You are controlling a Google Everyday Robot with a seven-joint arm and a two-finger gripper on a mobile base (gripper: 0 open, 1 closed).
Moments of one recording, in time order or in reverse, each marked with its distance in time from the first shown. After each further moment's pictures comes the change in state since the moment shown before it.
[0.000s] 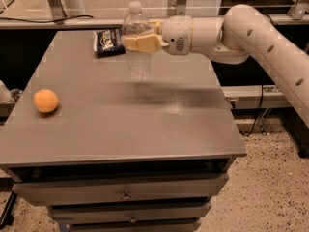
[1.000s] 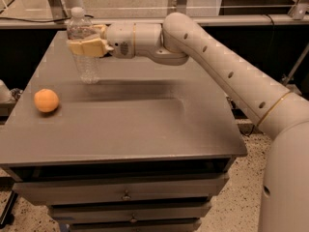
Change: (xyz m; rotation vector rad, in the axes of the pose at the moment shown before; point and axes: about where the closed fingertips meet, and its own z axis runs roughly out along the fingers) arm 0.004 0.017 0.133 -0.140 -0.080 0.002
